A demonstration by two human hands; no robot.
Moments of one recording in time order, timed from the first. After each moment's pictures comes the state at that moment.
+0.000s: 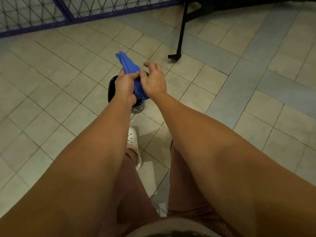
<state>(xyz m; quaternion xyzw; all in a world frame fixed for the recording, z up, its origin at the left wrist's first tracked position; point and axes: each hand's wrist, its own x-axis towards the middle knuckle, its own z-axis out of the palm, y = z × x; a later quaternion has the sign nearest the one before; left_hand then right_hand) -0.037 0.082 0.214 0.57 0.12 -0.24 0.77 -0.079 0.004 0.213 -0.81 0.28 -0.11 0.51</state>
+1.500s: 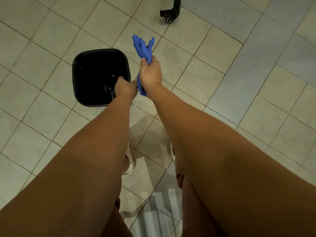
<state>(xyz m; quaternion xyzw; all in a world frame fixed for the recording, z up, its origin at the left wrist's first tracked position) 0.046 0.023 0.013 0.90 0.11 -0.29 0.31 0.026 -0.047 0.035 -0.64 0.47 -0.04 0.60</state>
